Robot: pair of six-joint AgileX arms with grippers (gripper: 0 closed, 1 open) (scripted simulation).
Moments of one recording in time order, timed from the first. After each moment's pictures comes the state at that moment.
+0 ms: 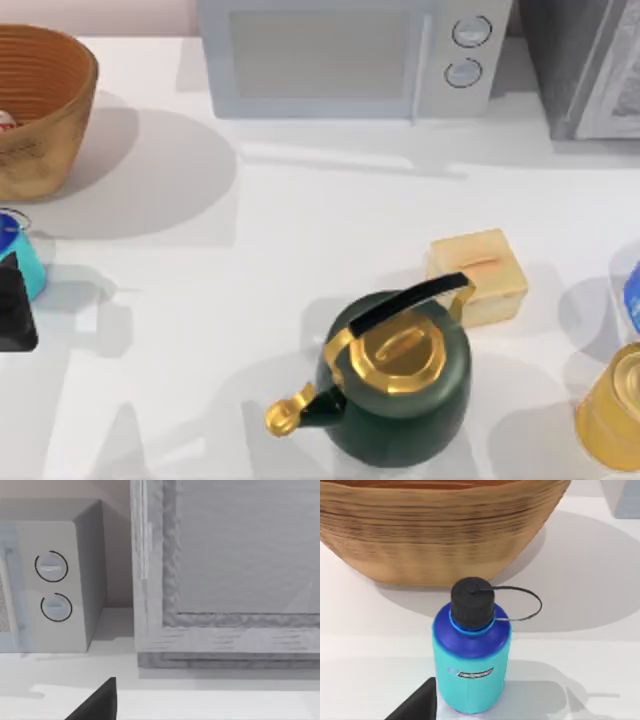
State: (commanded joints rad) left arm 0.00 0.50 0.37 -0.32 0.02 -0.02; right arm 0.00 0.00 0.00 0.00 0.00 0.00
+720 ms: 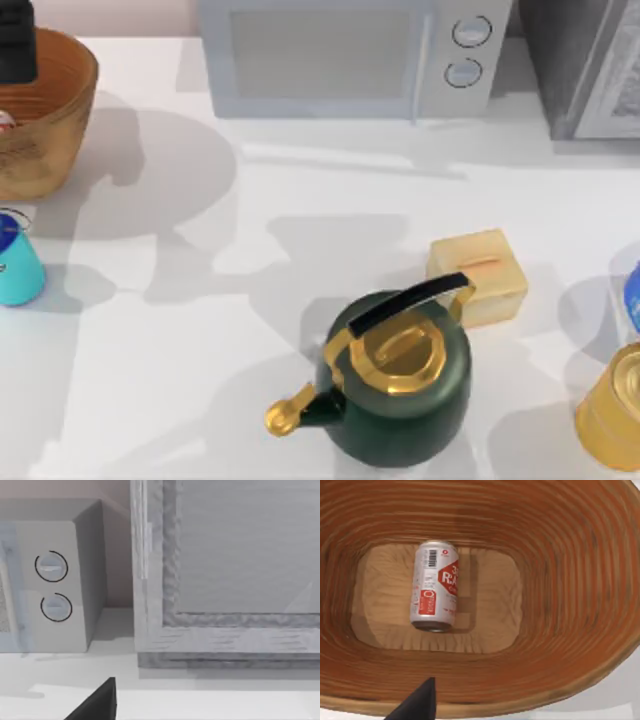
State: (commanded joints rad) left arm 0.05 1.60 1.41 -0.73 0.06 0.00; right arm 0.00 0.00 0.00 0.00 0.00 0.00
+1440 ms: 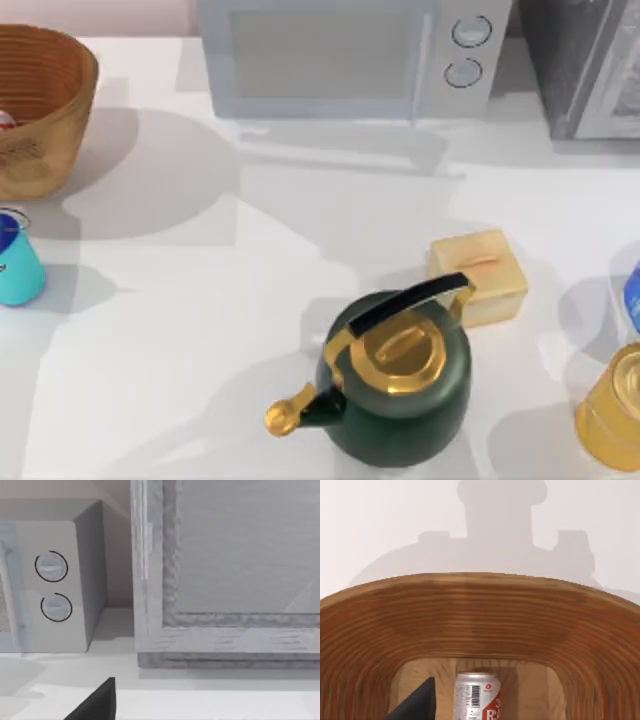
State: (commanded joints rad) left arm 0.11 2.15 2.20 -1.05 0.10 0.07; right arm 0.00 0.00 0.00 0.00 0.00 0.00
